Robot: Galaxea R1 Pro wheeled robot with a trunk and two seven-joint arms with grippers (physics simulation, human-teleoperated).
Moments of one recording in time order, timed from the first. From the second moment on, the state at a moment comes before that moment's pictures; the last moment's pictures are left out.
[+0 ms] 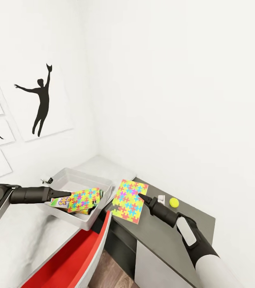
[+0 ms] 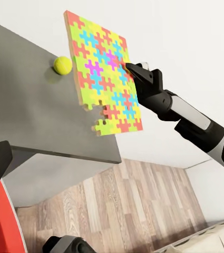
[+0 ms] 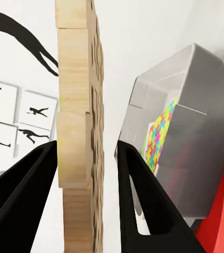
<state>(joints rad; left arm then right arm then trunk) -0.71 0.52 -0.06 -1.02 0.24 0.94 -1.49 -0.60 0.06 -0.12 -0.71 -0.71 0.63 0.79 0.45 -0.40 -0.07</state>
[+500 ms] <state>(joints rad) -0.71 0.52 -0.06 -1.02 0.24 0.94 -1.49 -0.60 0.06 -0.12 -0.71 -0.71 0.63 0.79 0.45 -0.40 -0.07</state>
